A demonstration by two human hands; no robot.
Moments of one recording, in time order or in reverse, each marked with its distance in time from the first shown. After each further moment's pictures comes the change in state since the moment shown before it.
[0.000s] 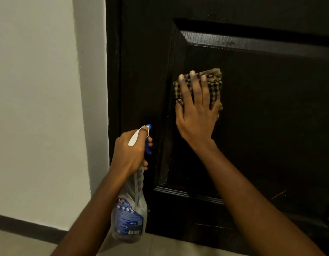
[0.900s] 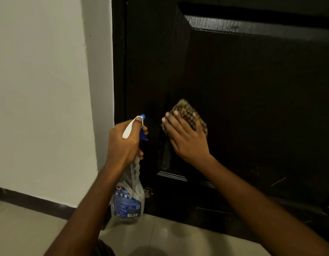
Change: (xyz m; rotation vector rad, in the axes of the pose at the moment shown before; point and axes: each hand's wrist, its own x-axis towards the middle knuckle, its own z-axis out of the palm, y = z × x) left_hand -0.026 -0.009 -0.013 0.013 0.171 0.119; right_hand -0.099 0.012 0.020 -0.163 -0.205 -0.493
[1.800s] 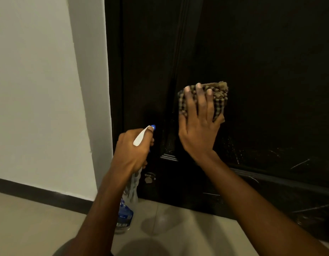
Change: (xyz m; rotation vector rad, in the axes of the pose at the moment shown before) left_hand -0.022 -0.097 0.014 0.149 -0.209 -0.149; right_hand -0.018 -0.044 0.015 0.241 0.150 0.529
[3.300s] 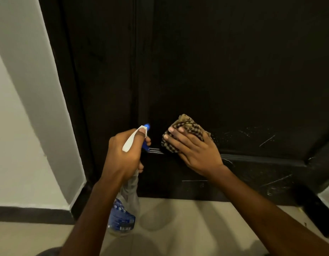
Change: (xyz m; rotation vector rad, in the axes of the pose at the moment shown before) left_hand -0.021 0.007 0.049 -0.125 -0.148 0.014; right_hand -0.104 0.113 -0.020 -0.238 -0.336 -0.565
